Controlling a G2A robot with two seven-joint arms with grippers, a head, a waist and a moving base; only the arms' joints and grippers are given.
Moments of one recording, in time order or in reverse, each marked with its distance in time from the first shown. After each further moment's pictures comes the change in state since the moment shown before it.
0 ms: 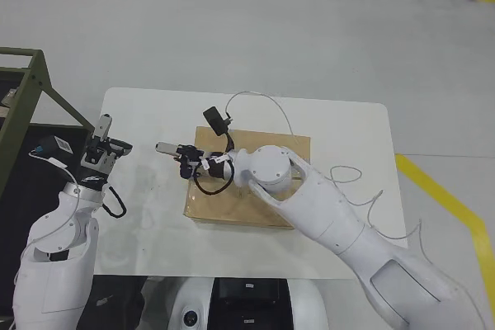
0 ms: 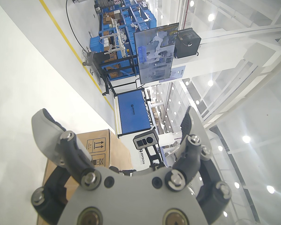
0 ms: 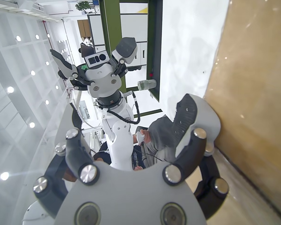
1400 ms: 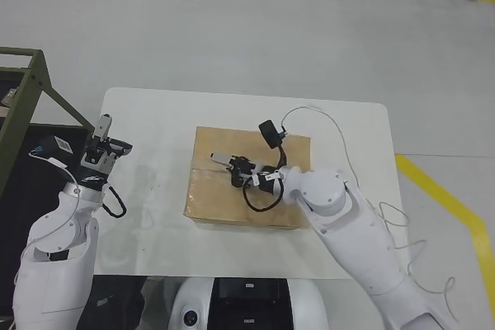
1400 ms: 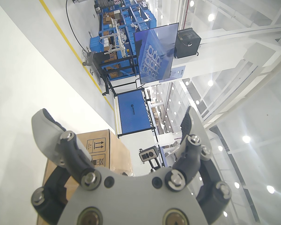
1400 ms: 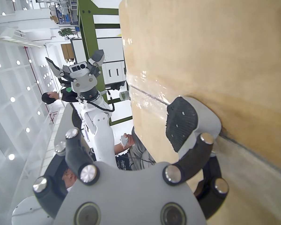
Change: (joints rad) left arm 0.000 0.000 0.000 0.000 0.000 0.000 0.000; right arm -0.367 0.160 0.333 -0.440 -0.370 0.237 0.147
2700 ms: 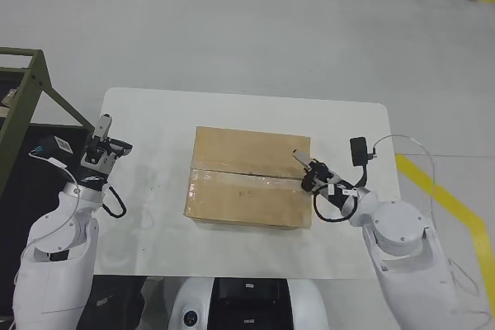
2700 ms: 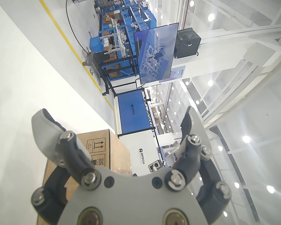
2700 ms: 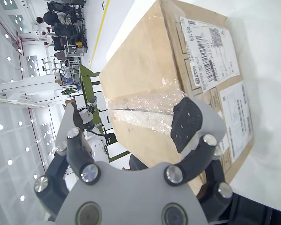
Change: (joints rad) left arm 0.000 0.000 0.000 0.000 0.000 0.000 0.000; right arm -0.376 0.103 0.392 -0.319 -0.074 0.066 -0.062
